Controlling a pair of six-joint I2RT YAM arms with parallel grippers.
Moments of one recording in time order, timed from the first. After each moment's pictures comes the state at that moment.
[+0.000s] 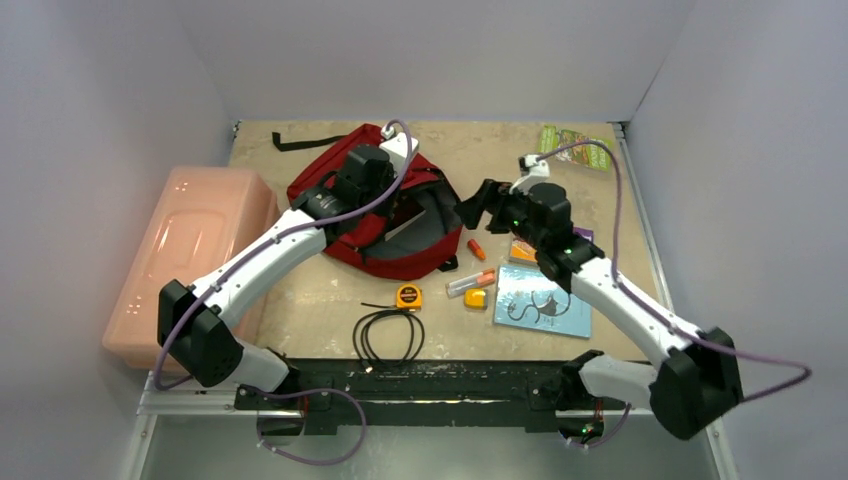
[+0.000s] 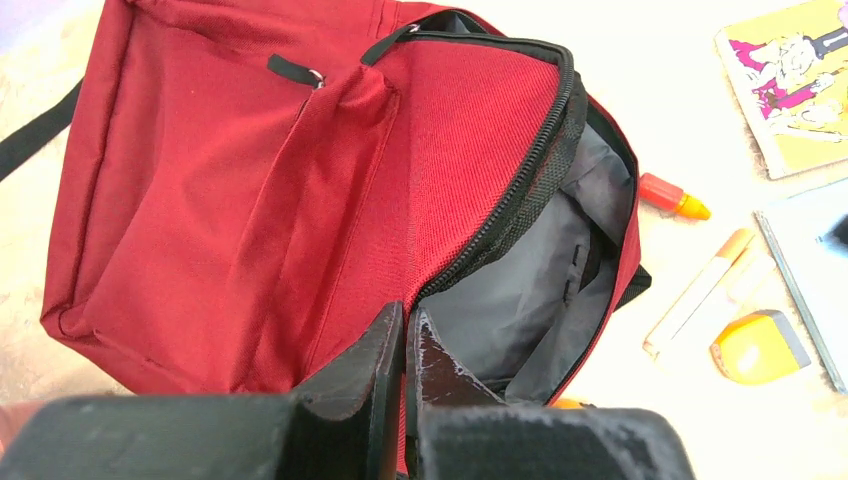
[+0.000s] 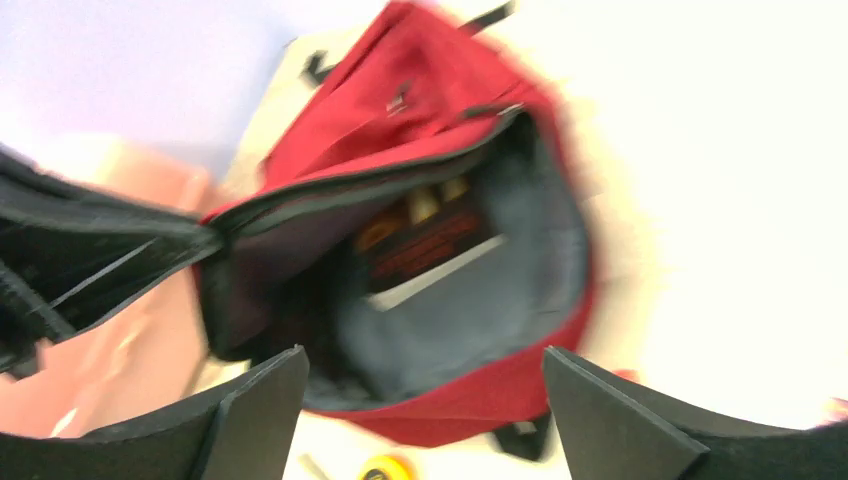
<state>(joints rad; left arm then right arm) -0.64 1.44 1.31 -0.47 -0.18 0.00 0.49 1.23 0.81 0.12 -0.16 0.58</state>
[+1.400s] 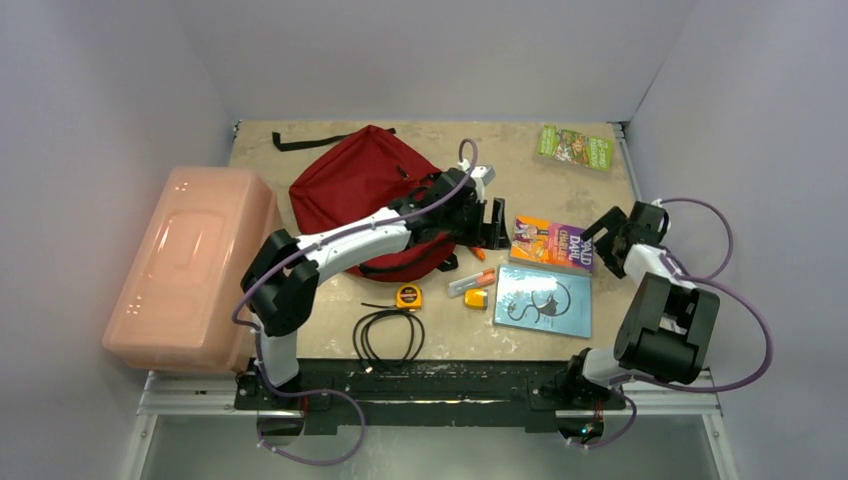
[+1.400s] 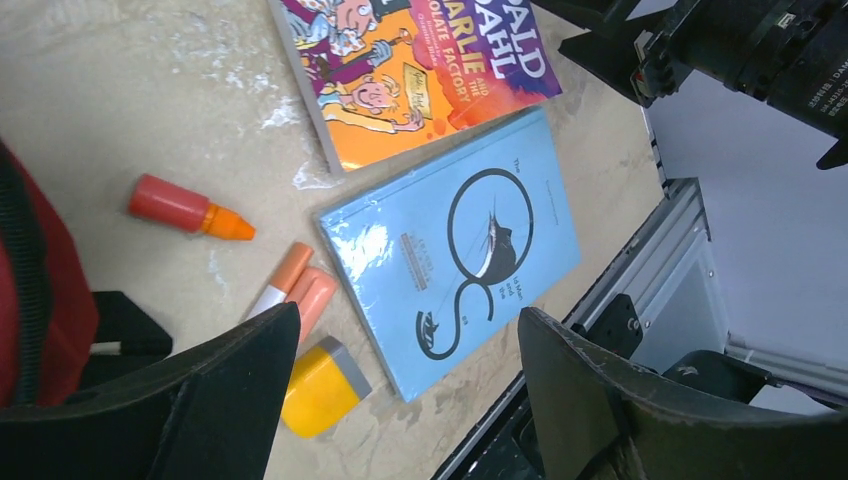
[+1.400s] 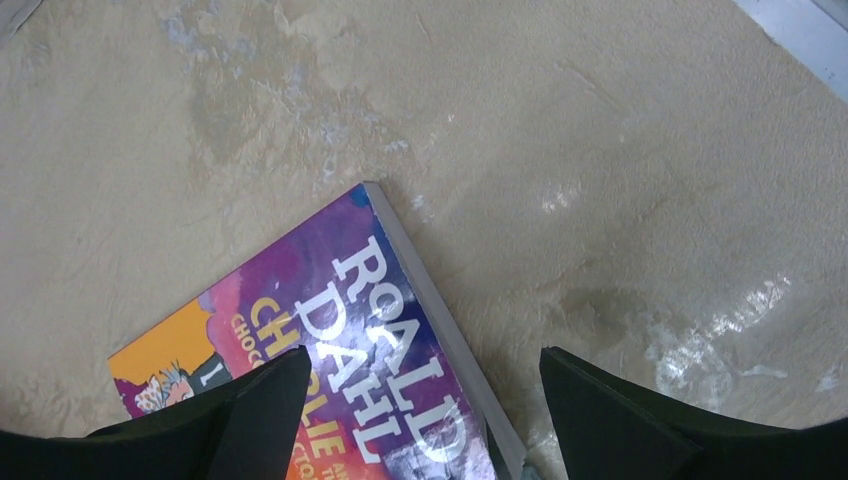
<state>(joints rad) -0.86 1.86 1.47 -0.25 0.21 -0.64 -0.39 1.44 0.73 -0.16 -0.05 0.53</state>
